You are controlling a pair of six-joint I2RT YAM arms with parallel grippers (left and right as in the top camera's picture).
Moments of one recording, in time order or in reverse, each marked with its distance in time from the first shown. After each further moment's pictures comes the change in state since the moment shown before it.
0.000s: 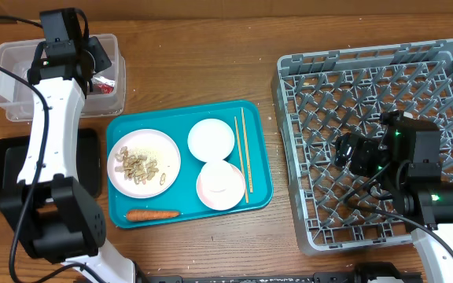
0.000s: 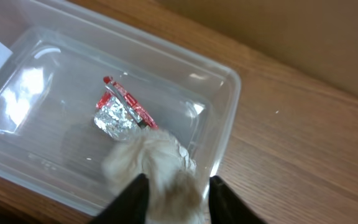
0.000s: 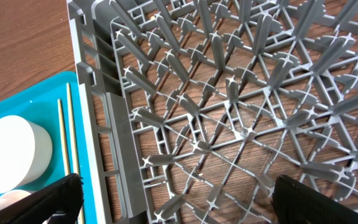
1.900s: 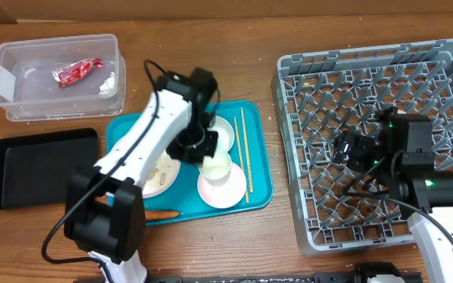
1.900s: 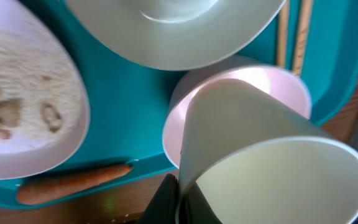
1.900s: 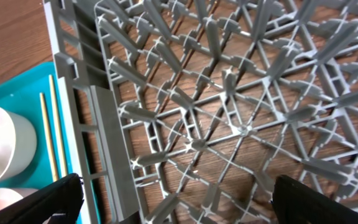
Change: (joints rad) left arm -0.534 0.034 -0.077 -0.798 0.306 0.080; right arm -0.006 0.079 0.008 0.007 0.021 0.000
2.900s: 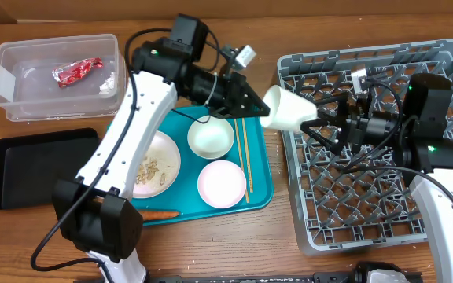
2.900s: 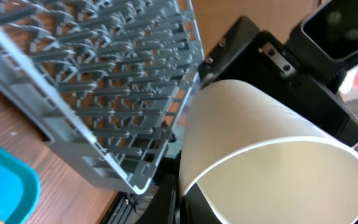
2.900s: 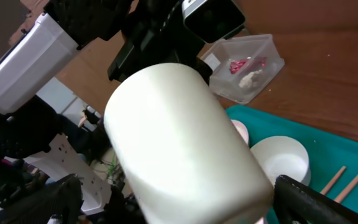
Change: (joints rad) left arm 0.029 0.000 0.261 0.245 0.976 0.056; right arm -0.085 0.205 0.088 0.457 -1.290 -0.233
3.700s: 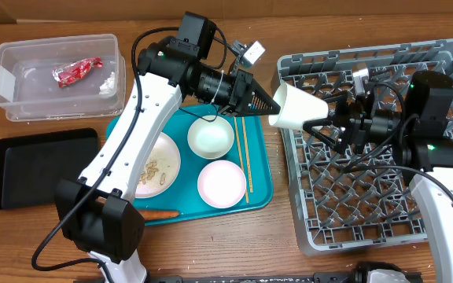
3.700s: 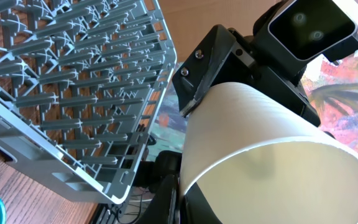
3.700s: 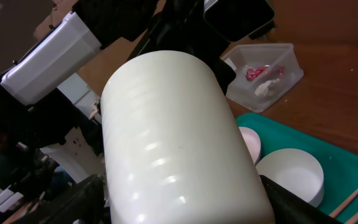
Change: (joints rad) left arm -0.019 0.000 0.000 0.077 0.100 -0.034; right arm -0.001 0.008 0.000 0.068 -0.072 -0.003
